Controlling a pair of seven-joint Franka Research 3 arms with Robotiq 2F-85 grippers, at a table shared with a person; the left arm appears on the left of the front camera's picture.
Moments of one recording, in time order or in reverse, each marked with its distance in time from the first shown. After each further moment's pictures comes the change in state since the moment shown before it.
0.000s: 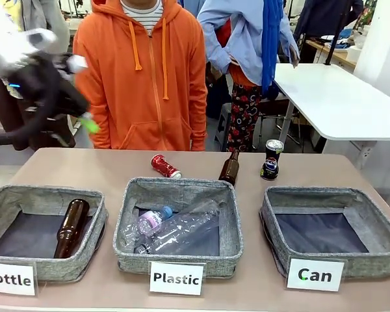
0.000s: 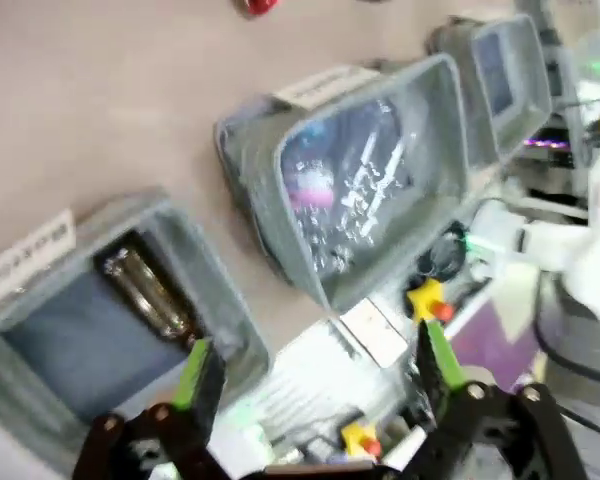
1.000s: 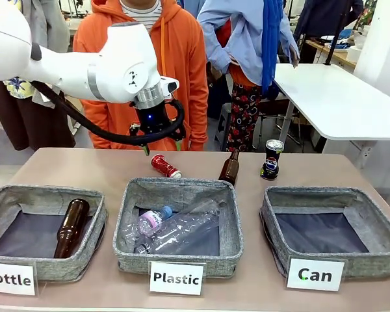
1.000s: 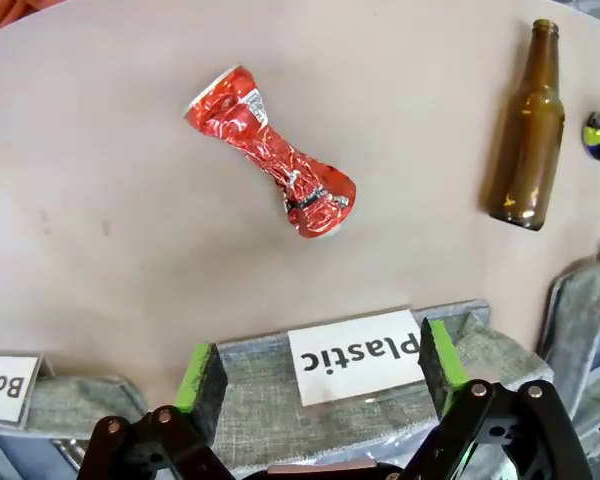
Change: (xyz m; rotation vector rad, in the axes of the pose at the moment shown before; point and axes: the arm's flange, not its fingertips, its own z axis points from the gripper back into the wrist) left arm 0.158 -0.076 -0.180 0.378 -0.148 0.290; right arm 0.000 0.000 0.000 -0.001 0.000 0.000
